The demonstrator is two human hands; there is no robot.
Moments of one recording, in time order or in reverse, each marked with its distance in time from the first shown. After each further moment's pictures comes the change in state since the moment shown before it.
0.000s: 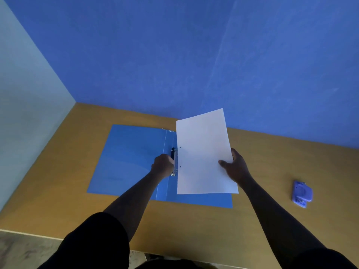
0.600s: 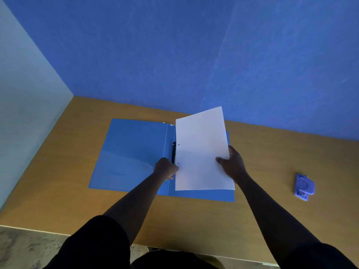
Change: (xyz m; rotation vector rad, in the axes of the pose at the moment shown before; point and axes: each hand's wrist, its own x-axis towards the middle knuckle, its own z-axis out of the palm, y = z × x) left_hand -0.006 -0.011 0.018 -0.081 -0.088 -0.292; right_hand -0.002 -0.001 0.023 -0.032 0.003 0.062
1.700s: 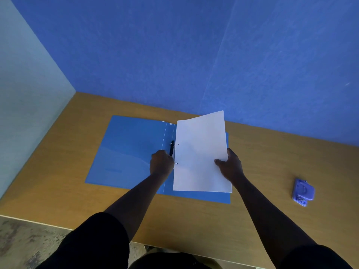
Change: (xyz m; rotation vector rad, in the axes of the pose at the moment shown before) left_hand -0.009 0.008 0.007 0.045 0.361 0.195; right_hand 0.001 0.007 -0.004 -0.057 -0.017 0.016
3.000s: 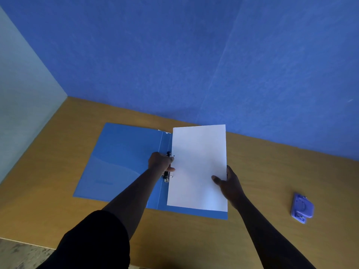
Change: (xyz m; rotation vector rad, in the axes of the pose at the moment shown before) left_hand 0.046 0.037 -0.005 -0.526 -0.255 -0.359; right_hand 0.017 0.033 0.004 0.231 -0.143 0.043
